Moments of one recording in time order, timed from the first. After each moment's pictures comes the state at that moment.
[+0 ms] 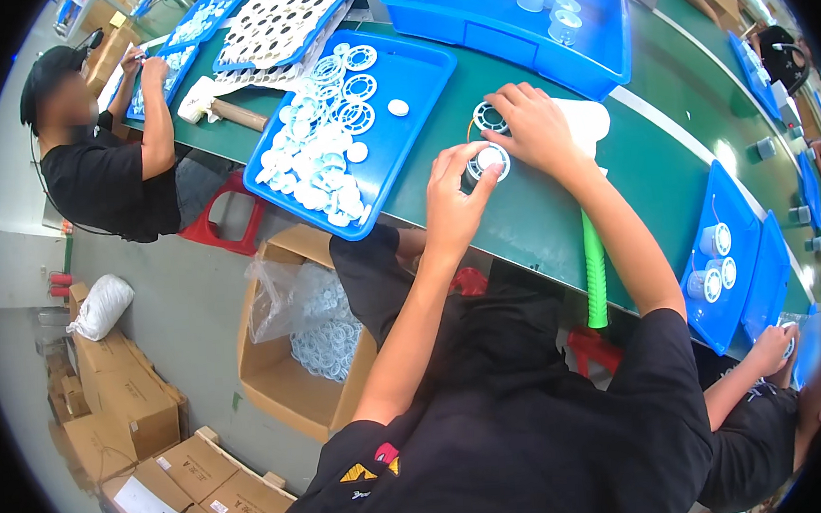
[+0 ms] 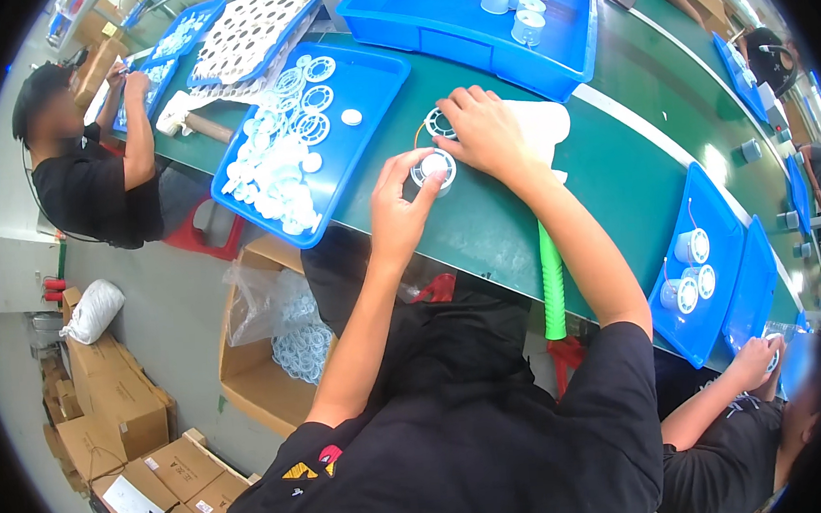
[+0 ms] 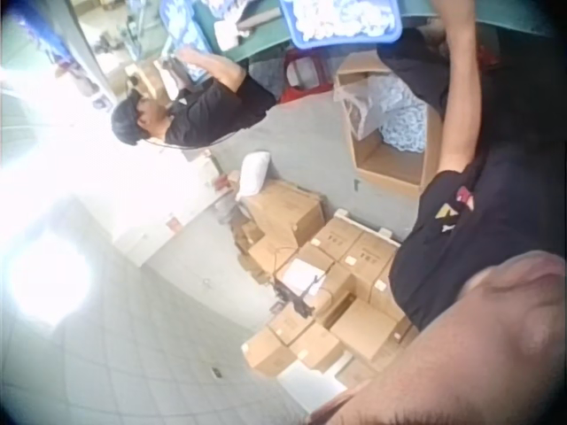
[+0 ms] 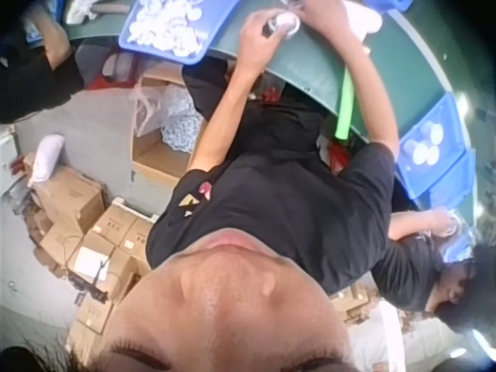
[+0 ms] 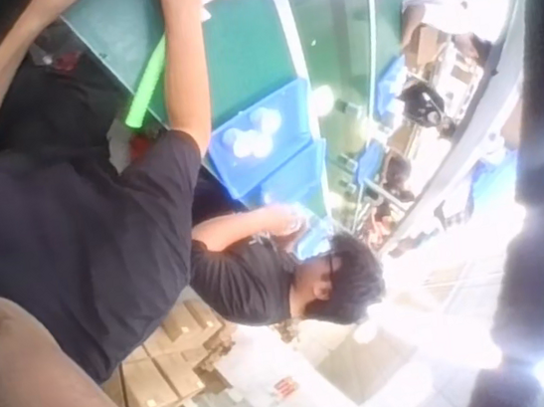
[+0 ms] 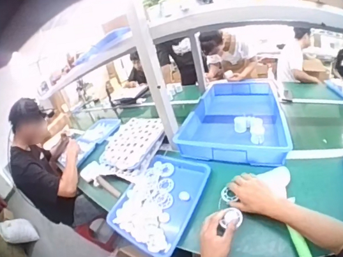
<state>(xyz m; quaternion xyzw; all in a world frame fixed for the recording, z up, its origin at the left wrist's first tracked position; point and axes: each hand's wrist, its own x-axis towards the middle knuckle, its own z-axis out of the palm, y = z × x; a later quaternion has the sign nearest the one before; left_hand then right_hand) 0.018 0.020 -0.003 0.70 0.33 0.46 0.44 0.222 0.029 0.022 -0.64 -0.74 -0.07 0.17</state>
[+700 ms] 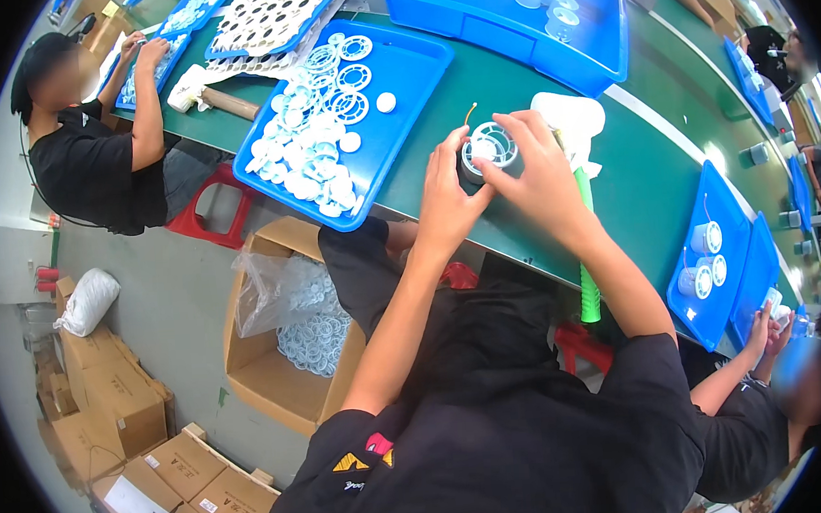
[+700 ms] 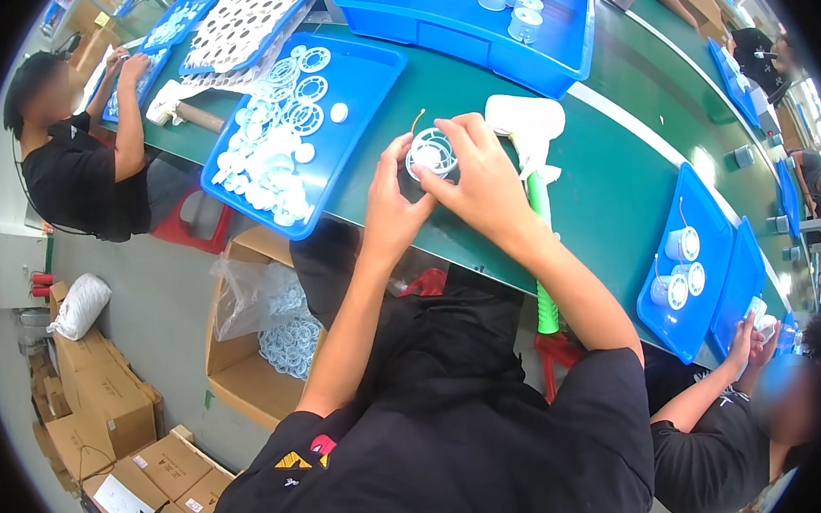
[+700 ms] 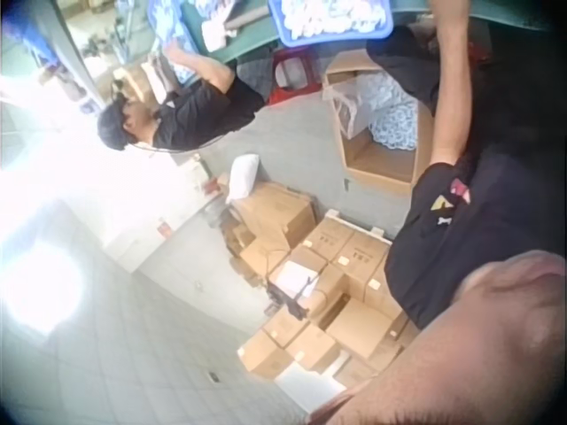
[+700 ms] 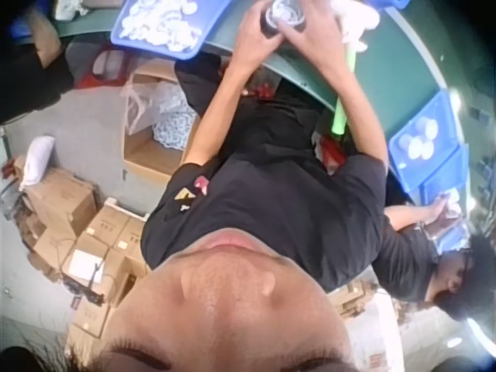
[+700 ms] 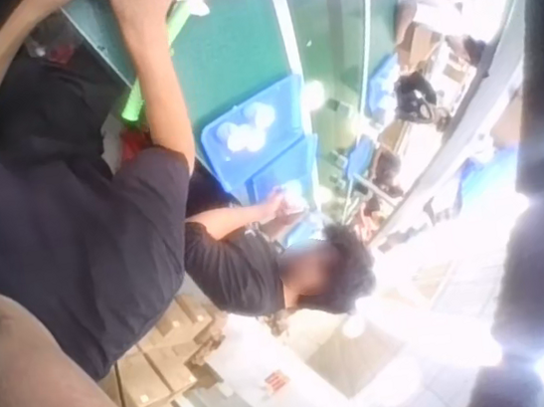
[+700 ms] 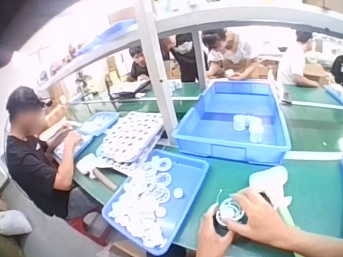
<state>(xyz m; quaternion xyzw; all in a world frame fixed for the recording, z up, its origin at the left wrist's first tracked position) 0.010 0.020 -0.013 0.73 0.31 0.45 0.42 0.156 -0.041 0.057 -0.65 -0.65 0.03 0.39</state>
